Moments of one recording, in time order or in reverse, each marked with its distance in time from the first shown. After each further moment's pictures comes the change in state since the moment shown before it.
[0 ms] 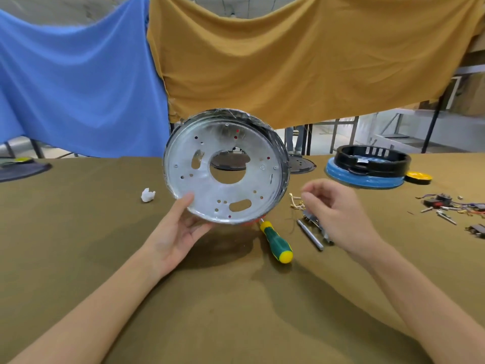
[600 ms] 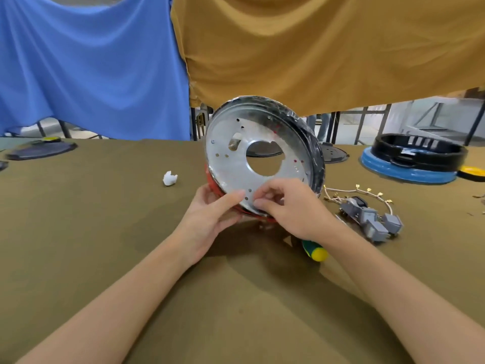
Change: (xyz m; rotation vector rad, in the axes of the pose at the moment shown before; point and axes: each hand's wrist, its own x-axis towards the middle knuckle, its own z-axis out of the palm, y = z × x) left_hand 0.003 -0.005 0.003 0.214 0.063 0.052; right_hand 0.034 0.003 0.105 -0.209 -0.377 -0.185
